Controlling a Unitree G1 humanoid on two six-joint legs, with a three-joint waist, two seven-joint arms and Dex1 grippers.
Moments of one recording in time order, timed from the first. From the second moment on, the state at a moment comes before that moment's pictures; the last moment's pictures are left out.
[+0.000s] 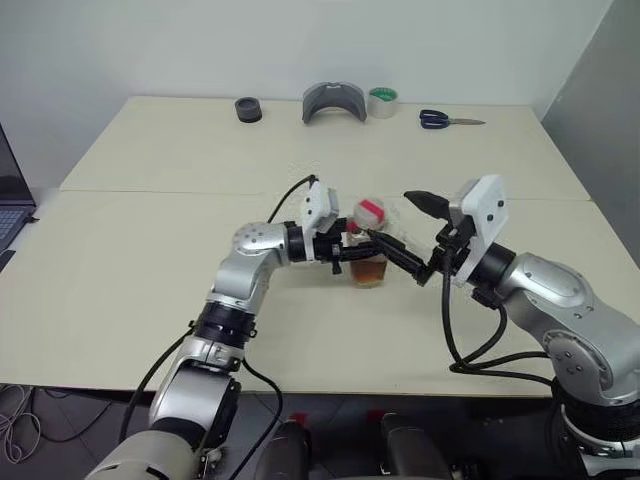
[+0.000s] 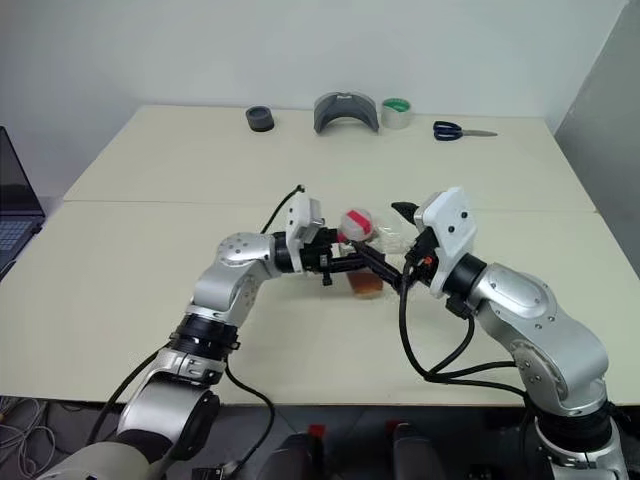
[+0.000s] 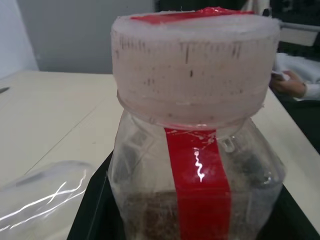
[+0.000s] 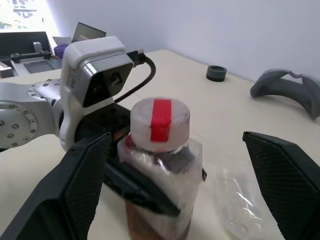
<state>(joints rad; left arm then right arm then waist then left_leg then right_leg) -0.75 0.25 -0.15 0.35 -0.31 0.13 -1.19 -0.41 -0.51 0.02 -0.70 0.56 0.80 0.36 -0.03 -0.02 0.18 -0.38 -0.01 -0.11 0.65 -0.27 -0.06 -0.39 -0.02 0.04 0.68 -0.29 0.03</state>
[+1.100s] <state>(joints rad) -0.76 0.25 -0.16 0.39 -0.29 0.10 -1.28 -0.48 -0.47 0.08 -0.62 0.54 0.83 0.45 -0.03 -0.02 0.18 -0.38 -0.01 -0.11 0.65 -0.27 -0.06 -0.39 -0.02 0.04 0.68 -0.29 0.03</state>
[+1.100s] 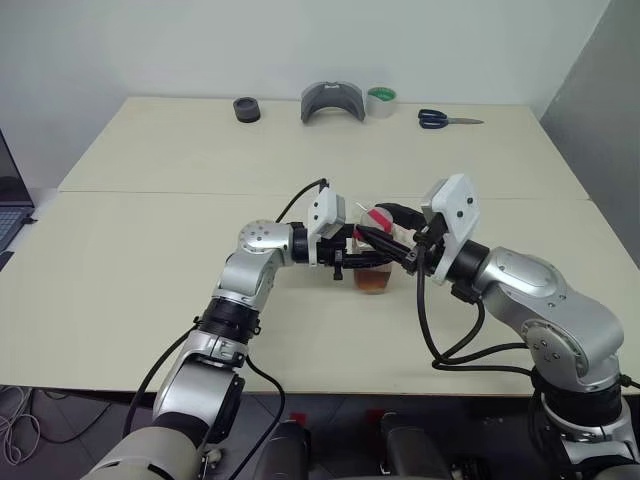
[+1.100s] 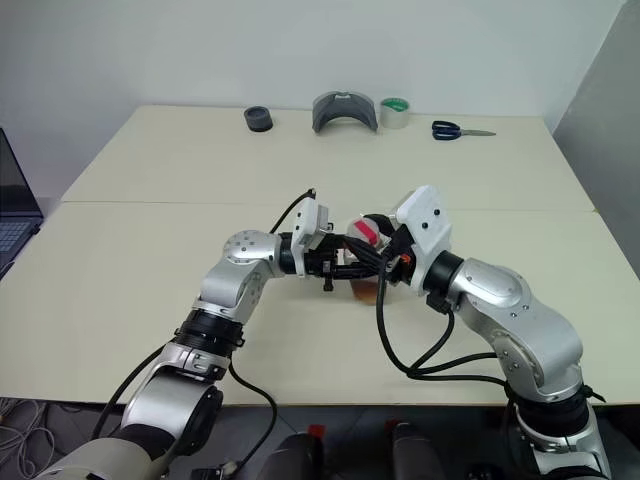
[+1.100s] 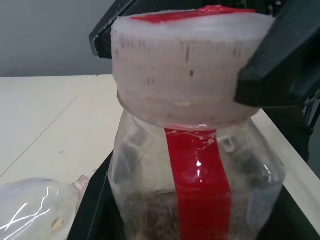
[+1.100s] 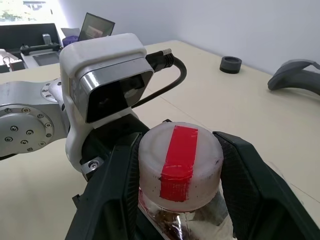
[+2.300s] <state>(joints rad) -0.81 0.27 -0.19 0.44 -0.29 0.09 -1.30 -0.38 -0.31 0.19 -0.76 0.31 0.84 0.16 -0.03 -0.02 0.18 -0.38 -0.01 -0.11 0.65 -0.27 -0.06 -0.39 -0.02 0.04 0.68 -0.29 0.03</state>
